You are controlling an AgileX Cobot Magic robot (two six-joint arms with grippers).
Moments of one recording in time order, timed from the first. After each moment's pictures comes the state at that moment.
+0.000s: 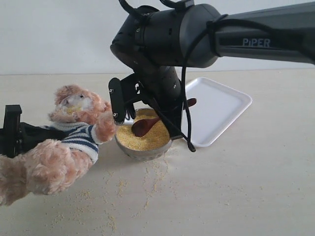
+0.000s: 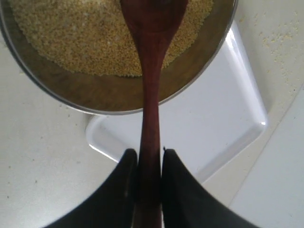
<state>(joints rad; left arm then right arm) 0.25 1.78 -0.50 -1.73 1.09 1.18 0.86 2.06 -1.69 -0.53 1.12 -0.70</state>
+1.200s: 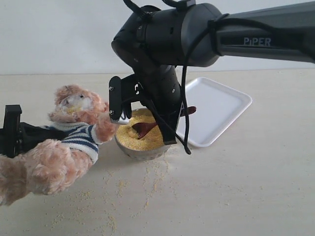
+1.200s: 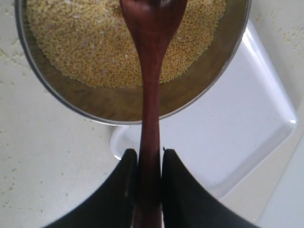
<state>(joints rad) 0.25 1.78 -0.50 -1.73 1.09 1.18 0.85 2.06 -1.69 -0.46 1.13 -0.63</state>
